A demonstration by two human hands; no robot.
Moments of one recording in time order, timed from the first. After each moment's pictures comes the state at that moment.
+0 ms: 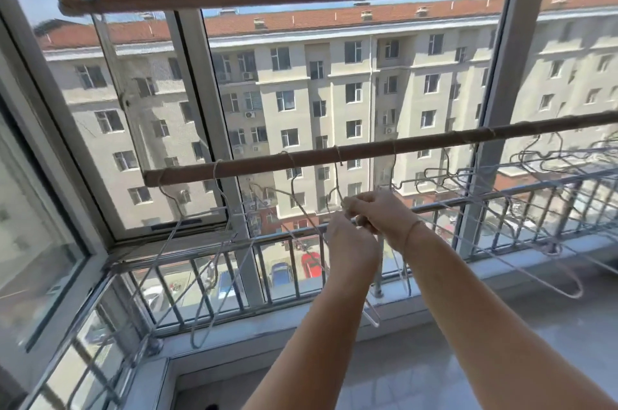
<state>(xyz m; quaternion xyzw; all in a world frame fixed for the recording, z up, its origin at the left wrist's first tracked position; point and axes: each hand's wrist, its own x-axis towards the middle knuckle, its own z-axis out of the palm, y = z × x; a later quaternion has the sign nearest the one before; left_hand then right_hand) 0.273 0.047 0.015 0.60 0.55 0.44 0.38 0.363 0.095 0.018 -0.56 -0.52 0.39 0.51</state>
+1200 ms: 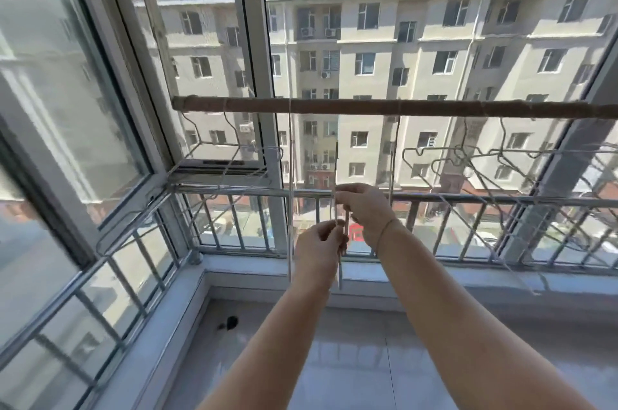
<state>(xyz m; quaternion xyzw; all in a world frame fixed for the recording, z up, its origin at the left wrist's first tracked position) 0.290 0.020 -0.056 0.44 0.54 0.56 0.45 0.371 0.100 -0.031 -0.51 -0.49 0.50 0.49</state>
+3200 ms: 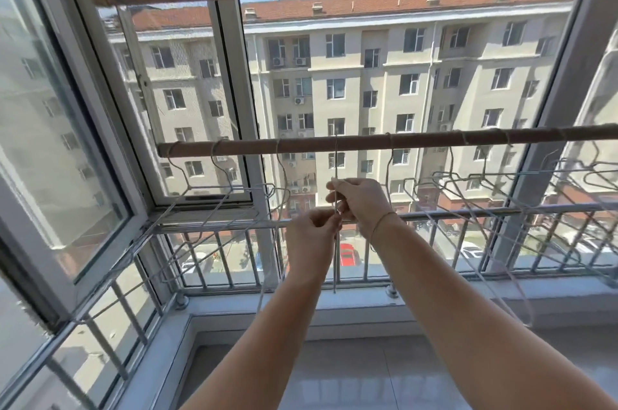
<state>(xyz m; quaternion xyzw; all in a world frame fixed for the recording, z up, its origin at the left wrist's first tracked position) 0.270 0.061 -0.010 0.51 0.52 0.58 0.36 0.360 0.103 0.029 -0.49 -0.48 0.49 0.54</state>
